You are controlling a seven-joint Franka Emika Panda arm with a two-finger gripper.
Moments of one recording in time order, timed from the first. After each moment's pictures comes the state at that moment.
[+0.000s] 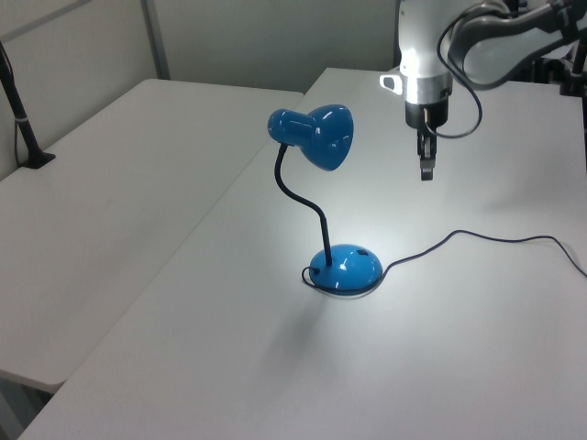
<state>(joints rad) 0.09 0.07 0.11 -1.99 -0.09 1.99 -0.07</state>
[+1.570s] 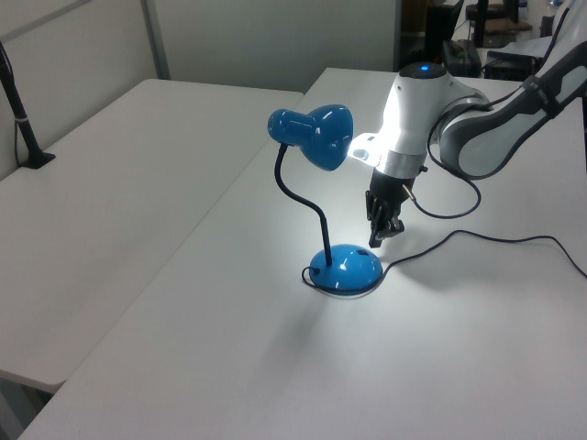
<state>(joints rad) 0.14 0.27 0.20 -2.04 -0.09 2.50 -0.32</state>
